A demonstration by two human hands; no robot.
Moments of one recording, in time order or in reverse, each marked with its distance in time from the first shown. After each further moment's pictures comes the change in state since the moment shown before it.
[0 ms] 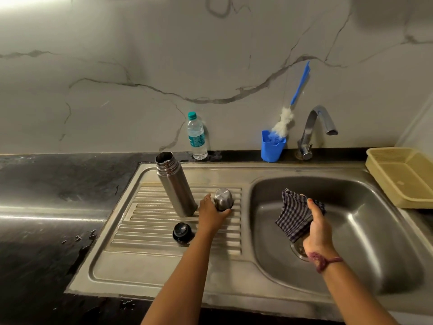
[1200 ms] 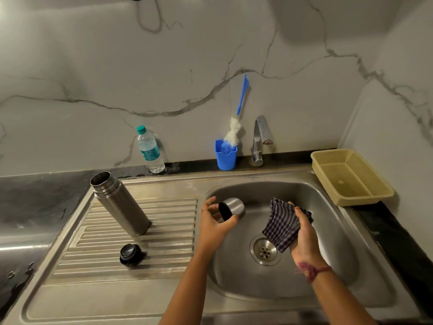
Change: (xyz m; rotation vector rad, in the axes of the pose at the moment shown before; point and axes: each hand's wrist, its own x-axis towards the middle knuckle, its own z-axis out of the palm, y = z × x) left_hand -0.074 0.109 0.079 -0.530 -0.152 0.125; right_hand 0.018 -0.074 -0.069 -0.041 0.005 -0.012
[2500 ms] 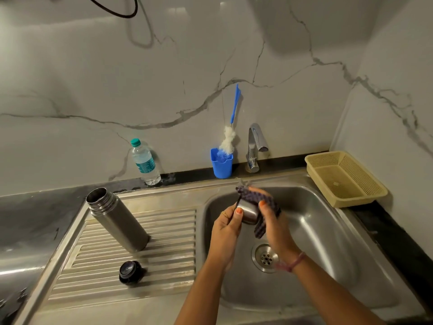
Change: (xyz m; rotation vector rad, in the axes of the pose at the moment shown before) left_hand -0.023 0.051 0.017 -0.324 -0.214 0.024; right_hand -0.033 -0.005 0.067 -0.494 -0.447 -0.517
